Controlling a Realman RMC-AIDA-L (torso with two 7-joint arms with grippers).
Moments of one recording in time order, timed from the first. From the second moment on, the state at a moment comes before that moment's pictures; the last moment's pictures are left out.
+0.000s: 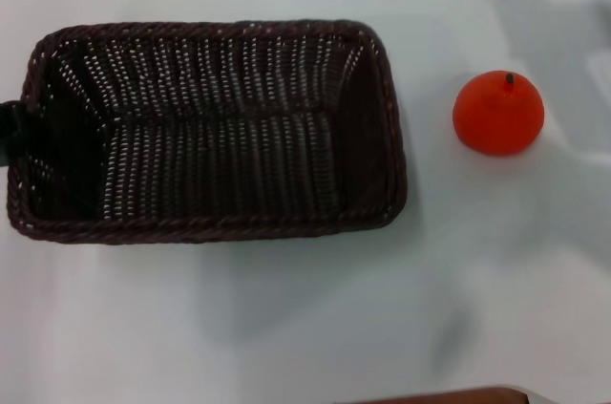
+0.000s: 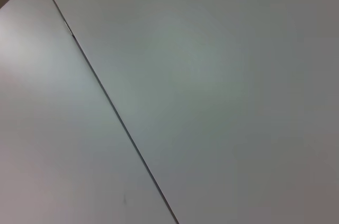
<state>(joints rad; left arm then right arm) -0.29 -2.17 -2.22 -1.60 2.43 -1.67 0.17 0.55 2.09 -0.43 -0.08 2.22 1.58 0.92</state>
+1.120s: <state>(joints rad) -0.30 -2.13 -2.58 -1.52 2.25 -1.71 0.40 0.32 2.09 -0.75 -0.33 2.11 1.70 0.95</state>
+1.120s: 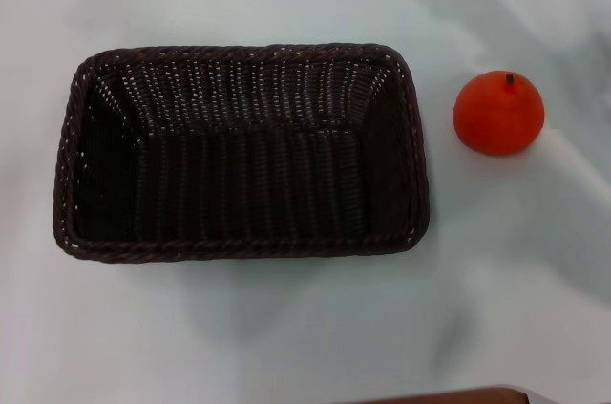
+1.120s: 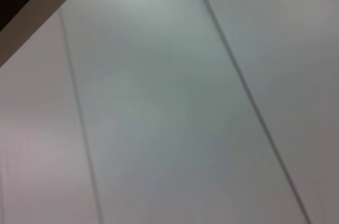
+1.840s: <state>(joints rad) -0.30 -2.15 -2.75 -1.26 1.91 -1.56 0.84 0.08 2.10 -0.55 -0.43 1.75 1.66 0.99</state>
